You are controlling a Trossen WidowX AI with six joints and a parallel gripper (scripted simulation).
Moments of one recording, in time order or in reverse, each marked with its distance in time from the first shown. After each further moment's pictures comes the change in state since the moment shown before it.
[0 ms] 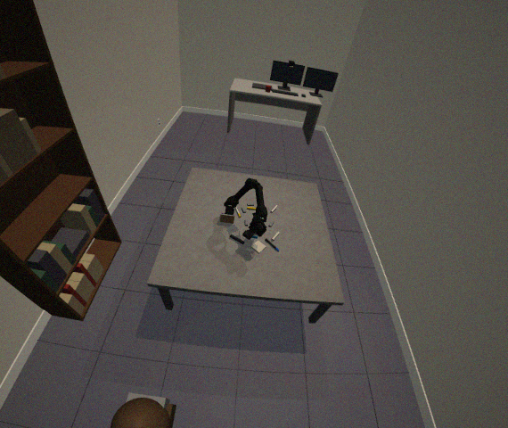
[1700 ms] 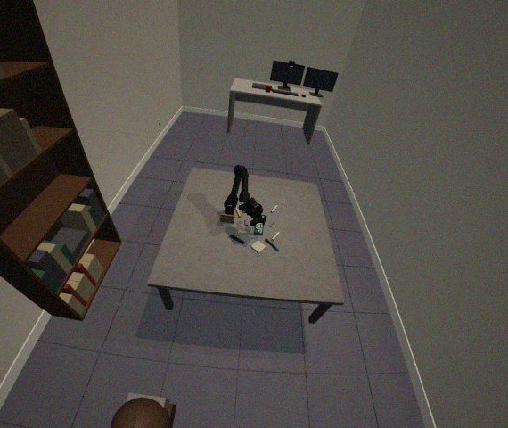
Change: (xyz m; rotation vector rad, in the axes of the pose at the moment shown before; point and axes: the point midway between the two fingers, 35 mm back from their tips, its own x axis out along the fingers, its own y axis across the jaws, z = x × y) arm -0.069 0.107 0.002 -0.304 -1.098 0.210
